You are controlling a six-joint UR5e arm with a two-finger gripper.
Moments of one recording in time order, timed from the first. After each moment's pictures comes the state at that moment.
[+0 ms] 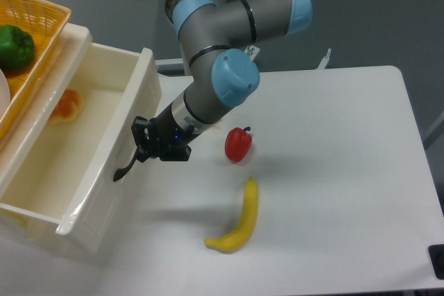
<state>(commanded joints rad) 2.34 -1.86 -1.59 -1.42 0.92 0.66</state>
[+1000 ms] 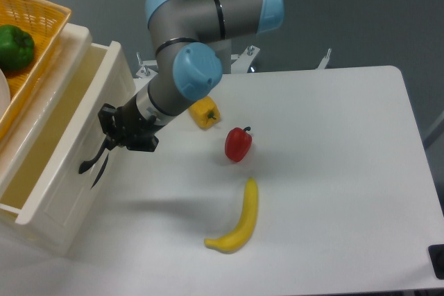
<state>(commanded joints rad) 2.24 -1.82 -1.62 -1.42 0.89 0.63</state>
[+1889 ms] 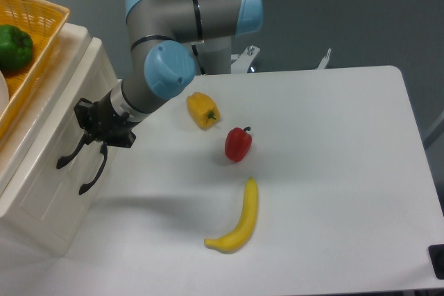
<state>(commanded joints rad) 2.20 -1.82 -1.62 -1.41 0.88 0.60</state>
